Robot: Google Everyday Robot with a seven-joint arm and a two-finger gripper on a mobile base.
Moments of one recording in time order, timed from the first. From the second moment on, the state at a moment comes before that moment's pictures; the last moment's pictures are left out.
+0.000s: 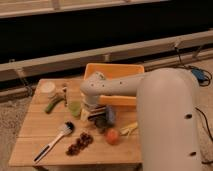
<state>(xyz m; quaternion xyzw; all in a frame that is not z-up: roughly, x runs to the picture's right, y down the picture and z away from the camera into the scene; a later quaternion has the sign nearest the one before) -0.097 0.132 0.853 -0.33 0.00 0.26 0.91</state>
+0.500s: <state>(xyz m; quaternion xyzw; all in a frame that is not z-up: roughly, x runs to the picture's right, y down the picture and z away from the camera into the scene) -0.085 0.141 0.870 -0.32 0.00 0.23 0.92</state>
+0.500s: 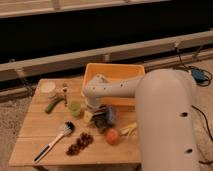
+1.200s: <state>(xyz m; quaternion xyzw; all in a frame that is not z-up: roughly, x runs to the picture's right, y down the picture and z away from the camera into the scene) -0.083 0.153 0.877 -0.31 0.03 0.21 0.93</state>
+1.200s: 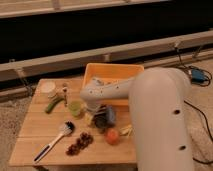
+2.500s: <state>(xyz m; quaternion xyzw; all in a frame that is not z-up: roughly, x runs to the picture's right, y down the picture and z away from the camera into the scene) -0.087 0.071 0.785 -0.23 -0.08 0.24 0.94</state>
